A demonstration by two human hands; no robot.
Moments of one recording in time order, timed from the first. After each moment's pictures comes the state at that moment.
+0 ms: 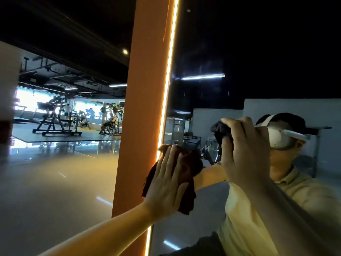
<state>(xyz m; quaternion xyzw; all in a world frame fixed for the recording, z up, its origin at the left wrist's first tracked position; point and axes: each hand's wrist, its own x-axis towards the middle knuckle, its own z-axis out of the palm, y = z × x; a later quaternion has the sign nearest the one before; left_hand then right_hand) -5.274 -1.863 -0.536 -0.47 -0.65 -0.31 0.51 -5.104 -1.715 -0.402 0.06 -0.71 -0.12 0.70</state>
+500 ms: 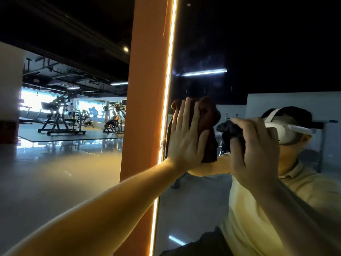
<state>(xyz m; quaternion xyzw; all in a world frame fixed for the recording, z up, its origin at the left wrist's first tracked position) -5.242 -1.830 -0.418 -0.44 -0.60 -0.37 0.56 -5.091 -1.712 -0.416 0.09 -0.69 -0.06 0.71</state>
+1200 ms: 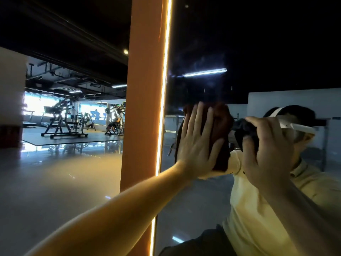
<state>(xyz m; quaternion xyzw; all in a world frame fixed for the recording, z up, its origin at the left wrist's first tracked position) -5.213 -1.808 -0.431 -0.46 -0.59 -0.34 0.57 -5.065 -1.693 -0.420 0.04 -0.67 -0.07 0.74</state>
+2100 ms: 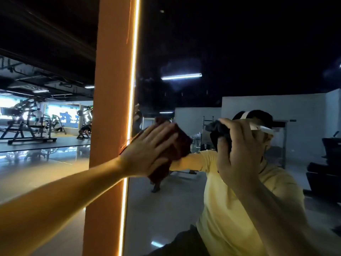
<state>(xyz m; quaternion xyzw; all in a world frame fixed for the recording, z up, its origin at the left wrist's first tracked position) -5.266 -1.869 -0.423 -0.55 -0.58 -0.02 0.60 -5.046 -1.677 -0.418 0.04 -0.66 -0.05 0.75</state>
